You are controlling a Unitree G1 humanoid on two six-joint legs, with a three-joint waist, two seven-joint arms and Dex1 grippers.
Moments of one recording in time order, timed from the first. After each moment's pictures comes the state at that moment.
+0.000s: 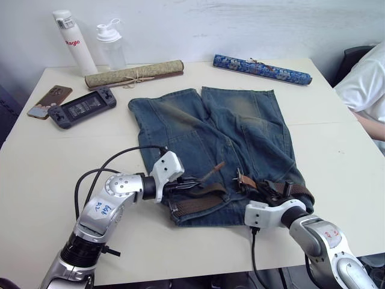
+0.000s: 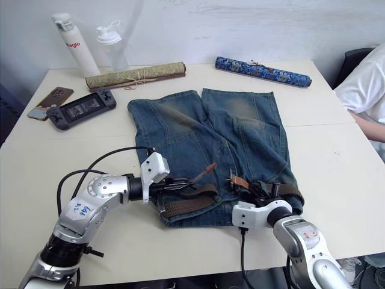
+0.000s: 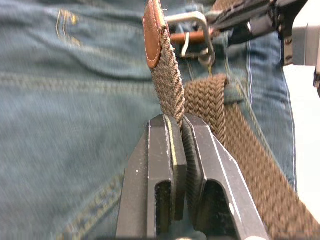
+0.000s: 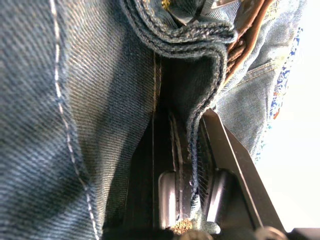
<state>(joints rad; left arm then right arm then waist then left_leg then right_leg) -0.32 0.51 -0.20 -0.38 -0.31 0.67 -0.76 0.18 -0.68 0.22 -0.58 -0.93 0.22 0.53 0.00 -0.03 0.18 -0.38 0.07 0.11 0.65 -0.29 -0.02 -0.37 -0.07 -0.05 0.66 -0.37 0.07</state>
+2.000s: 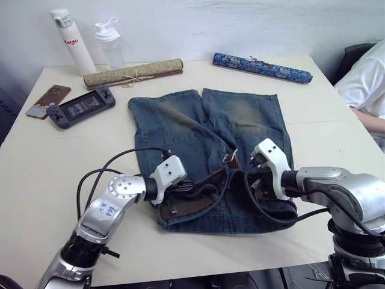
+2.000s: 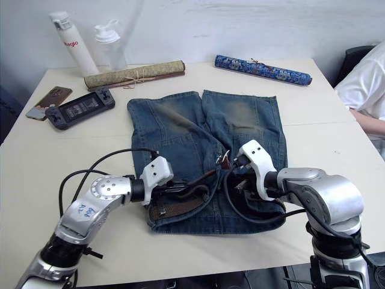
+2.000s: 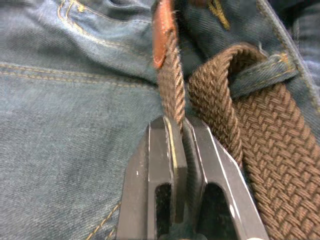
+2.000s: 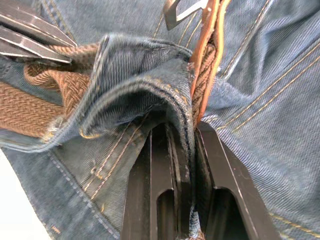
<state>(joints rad) -0.30 0.57 -0.22 -0.40 -0.24 0.67 -0.76 -0.48 -0.58 -0.08 -0.60 0.50 1.61 0.66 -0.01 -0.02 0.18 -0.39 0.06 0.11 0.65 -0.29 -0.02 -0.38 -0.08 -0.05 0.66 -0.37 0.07</state>
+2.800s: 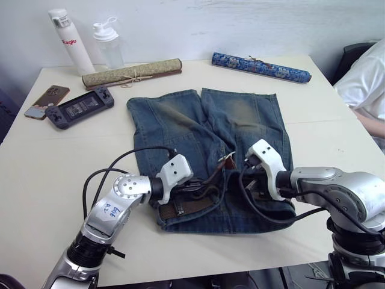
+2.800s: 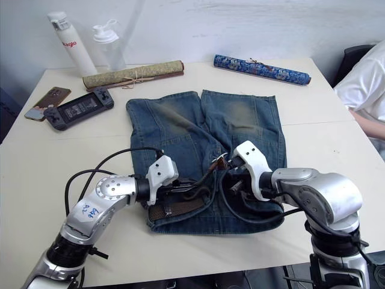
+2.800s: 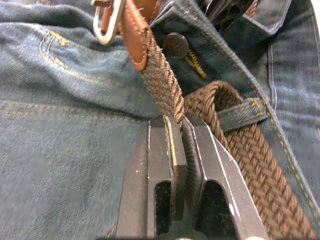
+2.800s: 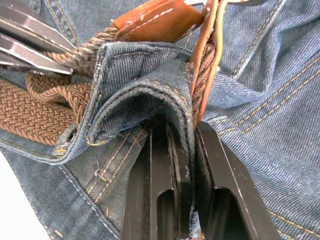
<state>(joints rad) -0.35 0.47 -0.26 -0.40 -0.25 0.68 -0.72 -0.51 -0.58 -0.05 -0.60 0.62 1.61 0.51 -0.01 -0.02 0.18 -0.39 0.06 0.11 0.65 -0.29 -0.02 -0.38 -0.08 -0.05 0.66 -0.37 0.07</state>
